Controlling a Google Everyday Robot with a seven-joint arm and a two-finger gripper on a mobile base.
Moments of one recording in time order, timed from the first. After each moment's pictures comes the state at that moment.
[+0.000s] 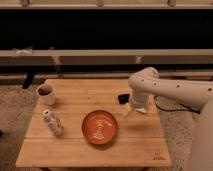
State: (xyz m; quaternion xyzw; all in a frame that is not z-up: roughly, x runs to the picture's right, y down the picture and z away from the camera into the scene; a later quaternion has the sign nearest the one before) arm 0.194 0.143 0.800 -0.27 0.22 0.57 0.74
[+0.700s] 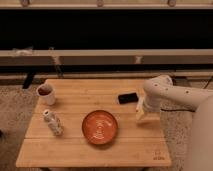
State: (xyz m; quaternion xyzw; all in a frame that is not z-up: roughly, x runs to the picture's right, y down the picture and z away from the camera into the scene) arm 0.251 0.168 0.831 -0.28 0.25 0.59 0.71
